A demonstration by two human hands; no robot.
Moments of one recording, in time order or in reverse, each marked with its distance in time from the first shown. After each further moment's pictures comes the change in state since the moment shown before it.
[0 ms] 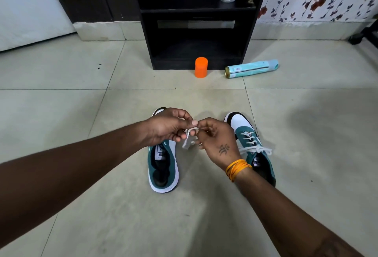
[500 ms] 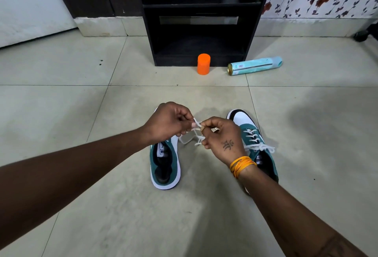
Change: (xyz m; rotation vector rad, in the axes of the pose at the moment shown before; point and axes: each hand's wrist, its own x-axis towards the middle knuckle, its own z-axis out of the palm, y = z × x) left_hand -0.007 -0.011 -0.001 0.347 0.208 0.353; right_hand -0.002 -0.005 -0.004 -0.039 0.070 0.060
